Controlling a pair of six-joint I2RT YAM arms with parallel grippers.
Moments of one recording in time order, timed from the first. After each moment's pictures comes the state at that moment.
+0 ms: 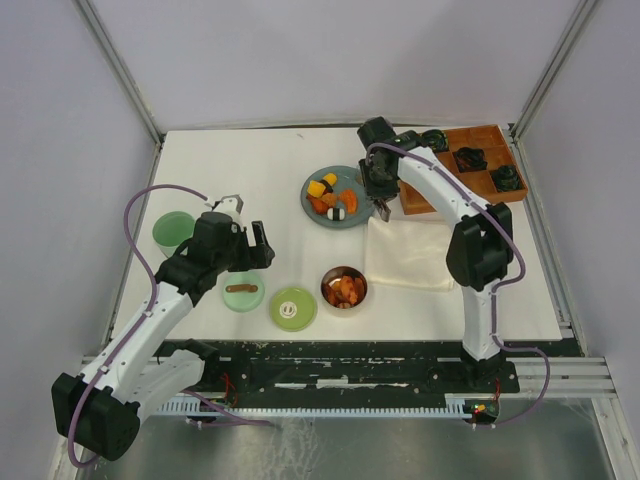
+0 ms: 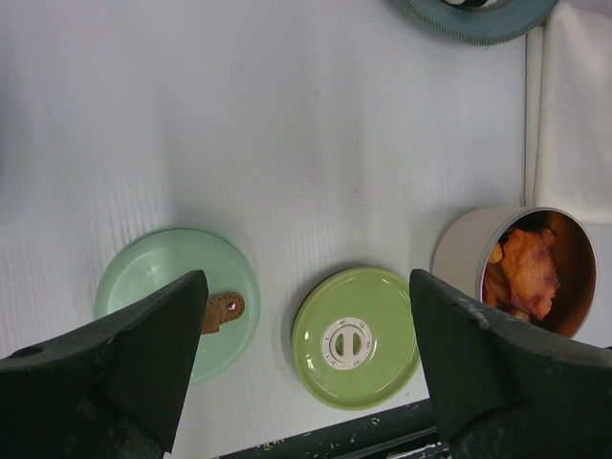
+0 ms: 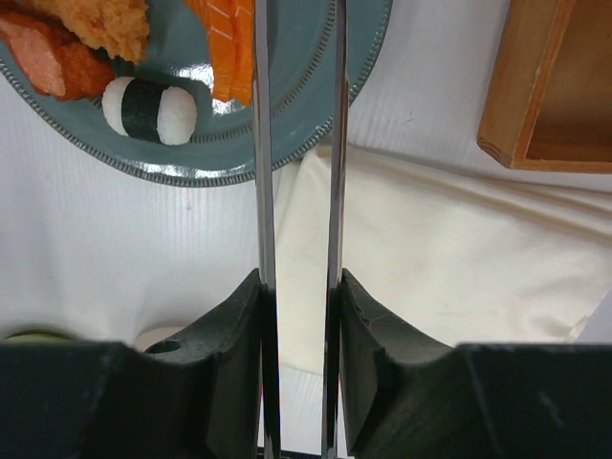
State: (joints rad) left arm -0.38 0.92 0.75 -0.54 -0.02 -0.40; right arm 0.48 2.10 1.98 -1.06 0.11 0.32
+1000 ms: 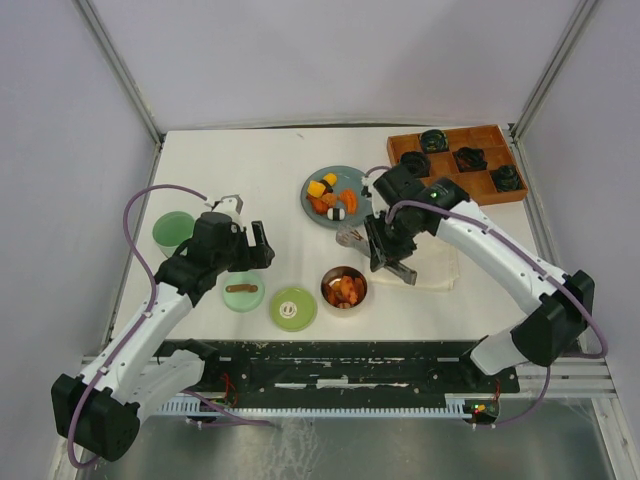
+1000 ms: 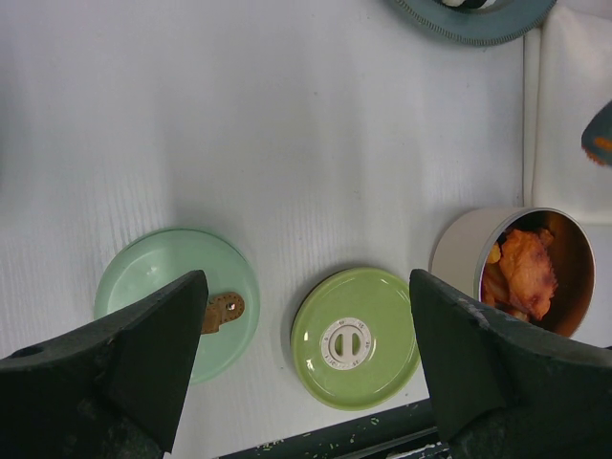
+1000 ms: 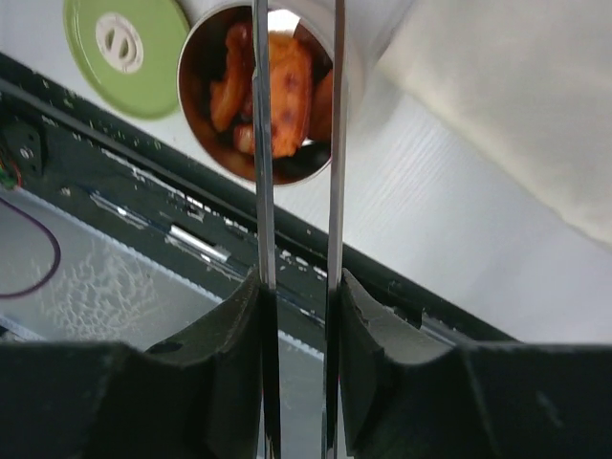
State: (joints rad) left arm -0.38 0.91 0.75 -0.54 -0.02 -0.40; right arm 0.62 1.50 1.46 -1.14 -0.22 0.33
